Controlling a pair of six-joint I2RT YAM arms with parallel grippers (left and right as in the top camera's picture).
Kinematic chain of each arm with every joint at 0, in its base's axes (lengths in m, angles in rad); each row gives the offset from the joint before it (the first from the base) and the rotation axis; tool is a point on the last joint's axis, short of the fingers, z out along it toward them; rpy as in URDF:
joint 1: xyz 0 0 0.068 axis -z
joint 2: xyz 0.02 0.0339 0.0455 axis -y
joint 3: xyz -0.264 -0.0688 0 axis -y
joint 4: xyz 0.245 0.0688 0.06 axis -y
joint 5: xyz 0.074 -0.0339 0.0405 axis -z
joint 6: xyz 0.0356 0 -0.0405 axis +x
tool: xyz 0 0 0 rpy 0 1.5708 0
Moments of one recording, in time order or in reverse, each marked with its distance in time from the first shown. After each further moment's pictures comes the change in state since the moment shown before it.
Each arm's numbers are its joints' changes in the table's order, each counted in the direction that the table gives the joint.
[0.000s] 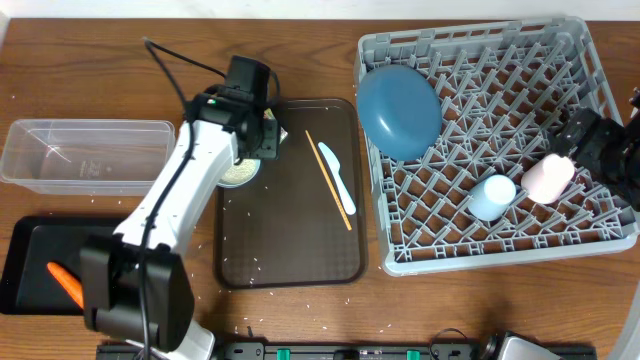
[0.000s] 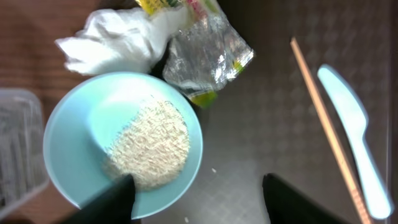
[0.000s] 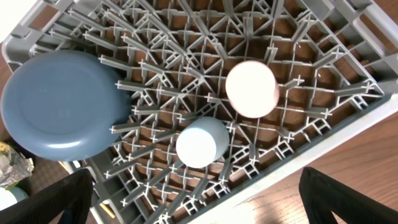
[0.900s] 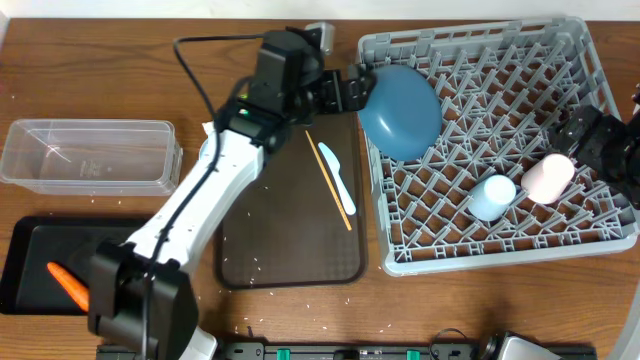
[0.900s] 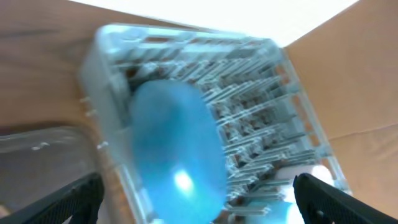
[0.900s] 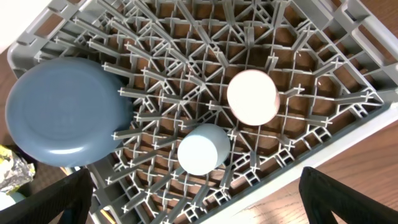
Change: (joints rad) left arm 0.125 0.043 -0.002 0.647 0.483 -0.348; right arm 0.000 0.000 0.000 0.031 0.000 0.000
